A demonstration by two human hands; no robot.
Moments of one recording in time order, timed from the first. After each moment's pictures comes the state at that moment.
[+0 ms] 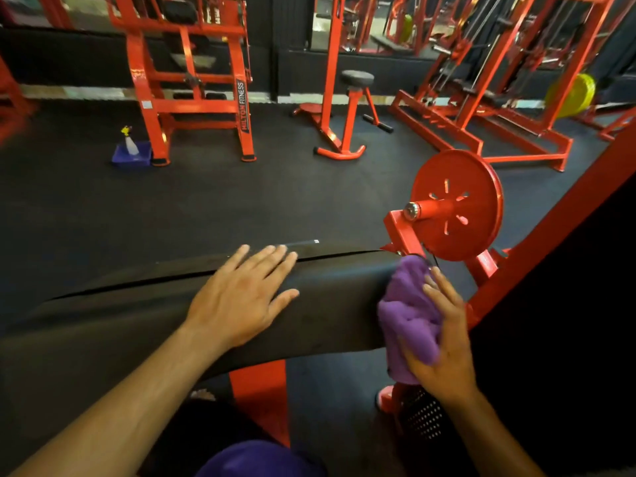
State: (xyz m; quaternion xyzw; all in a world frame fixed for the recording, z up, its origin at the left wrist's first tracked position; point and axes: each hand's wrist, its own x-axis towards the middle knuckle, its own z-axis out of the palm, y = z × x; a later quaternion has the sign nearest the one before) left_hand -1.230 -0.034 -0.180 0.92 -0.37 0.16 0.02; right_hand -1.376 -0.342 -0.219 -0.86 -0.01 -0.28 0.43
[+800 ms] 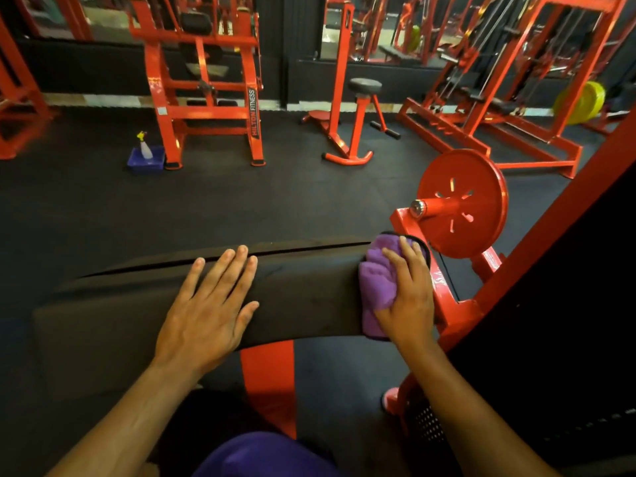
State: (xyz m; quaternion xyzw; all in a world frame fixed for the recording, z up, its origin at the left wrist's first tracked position) left_hand -1.276 0.027 -0.220 0.92 -0.26 0.27 -0.04; right_hand -1.315 -0.308 -0.226 -0.90 0.01 -0.37 0.23
